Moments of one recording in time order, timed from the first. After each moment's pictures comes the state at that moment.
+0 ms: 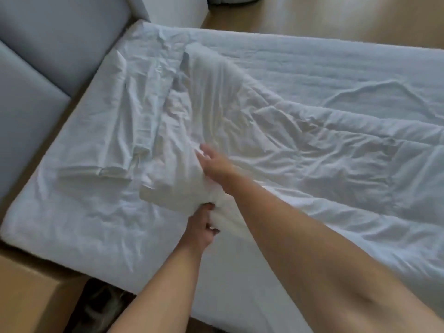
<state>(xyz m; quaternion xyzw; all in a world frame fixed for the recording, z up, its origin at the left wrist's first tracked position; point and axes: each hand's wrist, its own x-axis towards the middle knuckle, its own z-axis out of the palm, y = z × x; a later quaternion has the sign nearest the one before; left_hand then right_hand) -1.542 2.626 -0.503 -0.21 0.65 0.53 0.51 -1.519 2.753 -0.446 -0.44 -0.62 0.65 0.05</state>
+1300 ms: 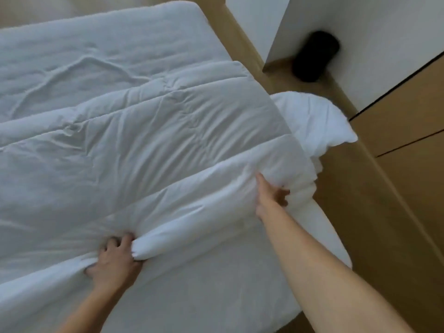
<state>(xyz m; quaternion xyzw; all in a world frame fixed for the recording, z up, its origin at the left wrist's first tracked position) -1.057 2.761 -0.627 0.59 0.76 -0.16 0.22 -0.690 2.831 -0.617 -0.86 0.08 0.37 0.34</state>
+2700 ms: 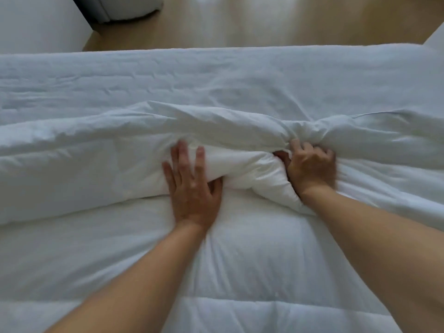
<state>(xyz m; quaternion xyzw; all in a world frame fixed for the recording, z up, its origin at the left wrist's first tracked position) -1.236 3.164 -0.734 0.60 0.75 0.24 -0.10 -1.006 3.287 -0.725 -0.64 -0.76 -0.05 0.10</state>
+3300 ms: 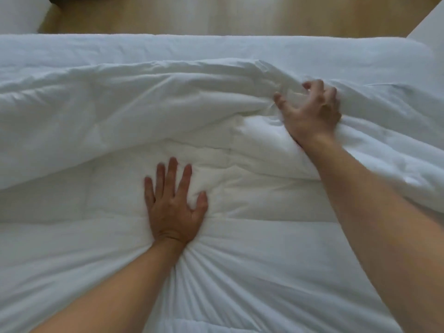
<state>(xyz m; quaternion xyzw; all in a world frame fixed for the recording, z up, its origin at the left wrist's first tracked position) -1.244 3.191 -0.782 0.63 0.75 0.20 -0.10 -1.006 3.406 -0.683 -0.72 -0.63 0.10 0.27</state>
